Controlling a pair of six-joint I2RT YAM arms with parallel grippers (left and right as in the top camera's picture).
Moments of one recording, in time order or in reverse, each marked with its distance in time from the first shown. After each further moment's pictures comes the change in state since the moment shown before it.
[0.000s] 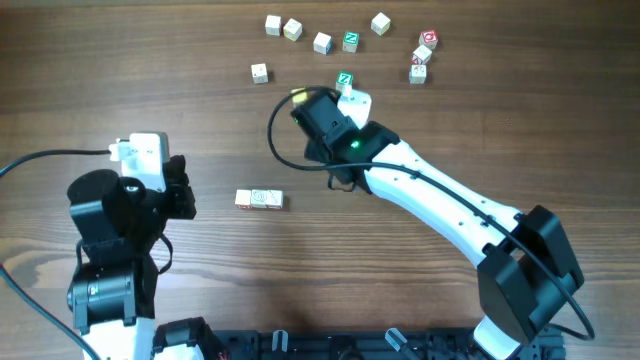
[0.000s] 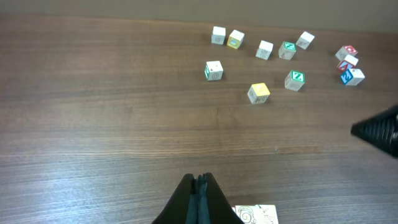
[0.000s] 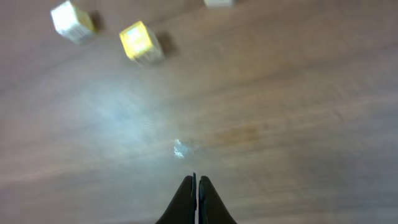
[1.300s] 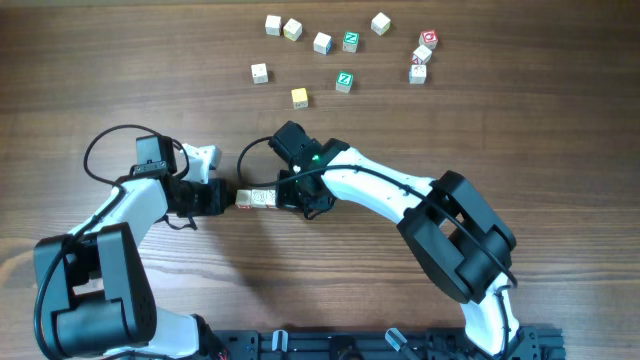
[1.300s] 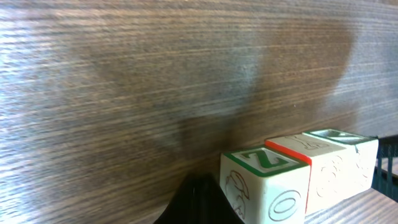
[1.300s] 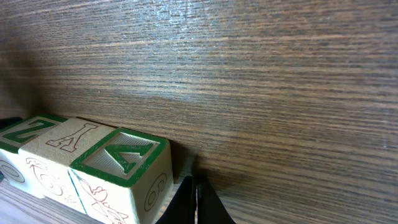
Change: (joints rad) left arm 0.000 0.891 -0.003 0.074 0.187 0.116; right arm 0.061 0.285 0.008 0.004 -0.572 -0.048
